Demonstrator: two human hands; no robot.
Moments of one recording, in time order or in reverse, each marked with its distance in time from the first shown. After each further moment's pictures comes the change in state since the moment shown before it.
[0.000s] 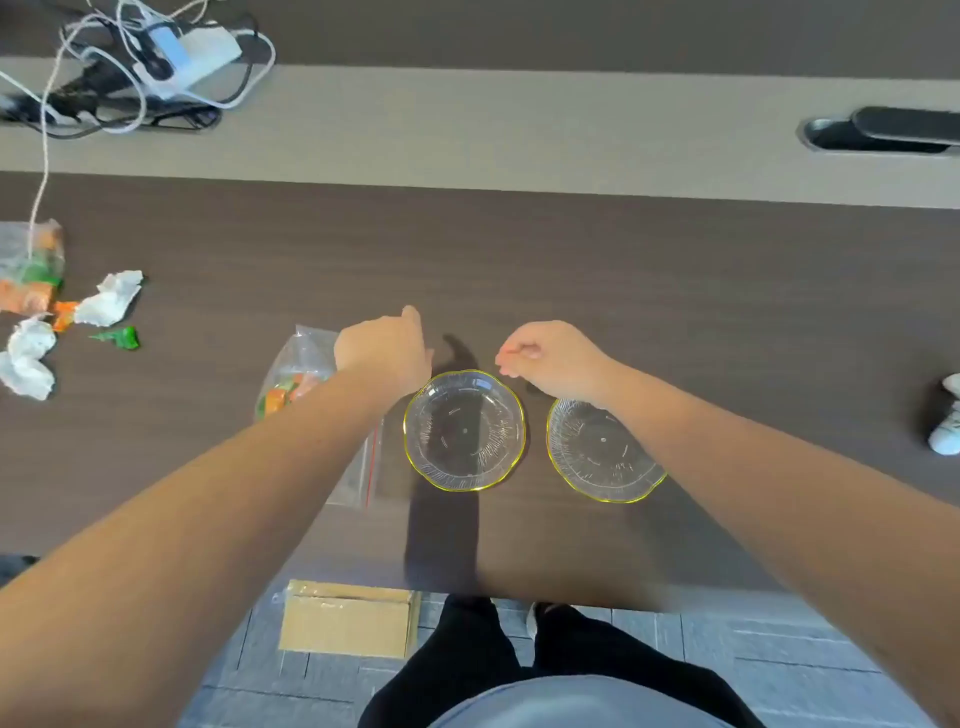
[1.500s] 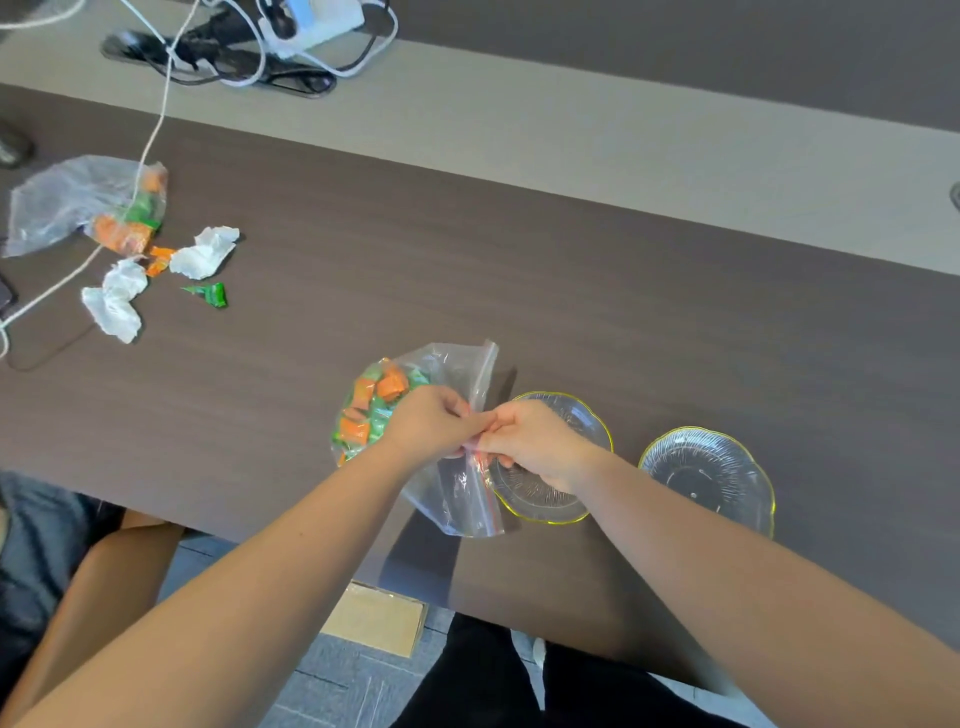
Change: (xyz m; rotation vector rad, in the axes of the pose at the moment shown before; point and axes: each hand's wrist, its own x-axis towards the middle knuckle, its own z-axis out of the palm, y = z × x) left_hand -0.030 -0.070 0.060 -1.128 -0.256 -0.261; right_hand 0.030 -0.050 0.120 0.477 -0.334 0.185
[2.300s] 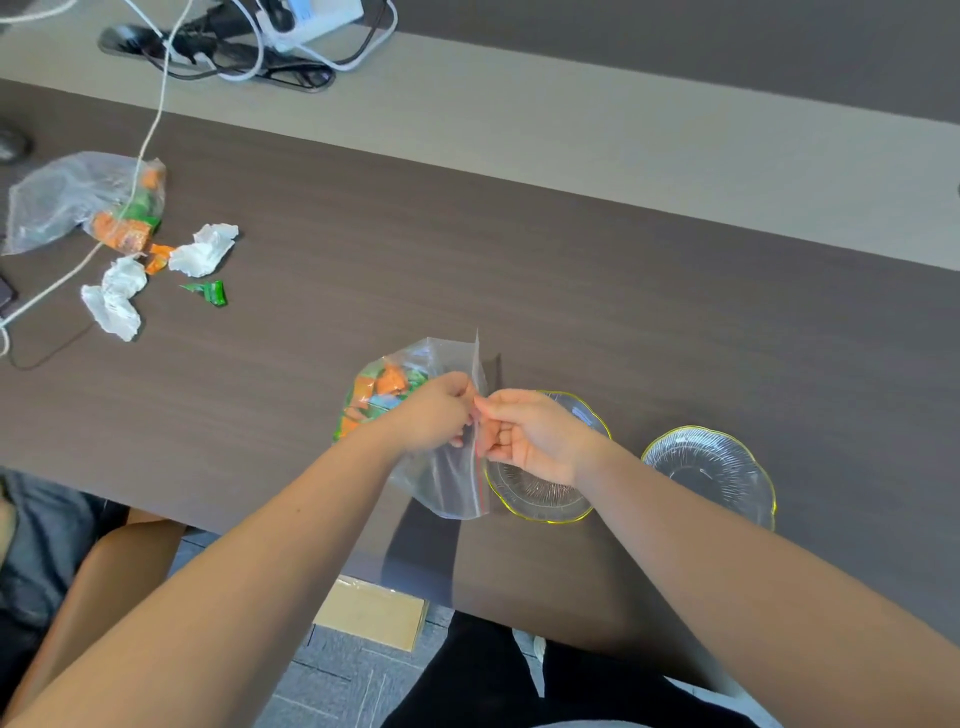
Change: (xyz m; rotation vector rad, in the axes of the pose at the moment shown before) left_hand 0.010 0.012 -0.006 -0.057 -0.191 0.037; right_hand 0.005 -0.004 -0.010 0.470 -0.148 0.053
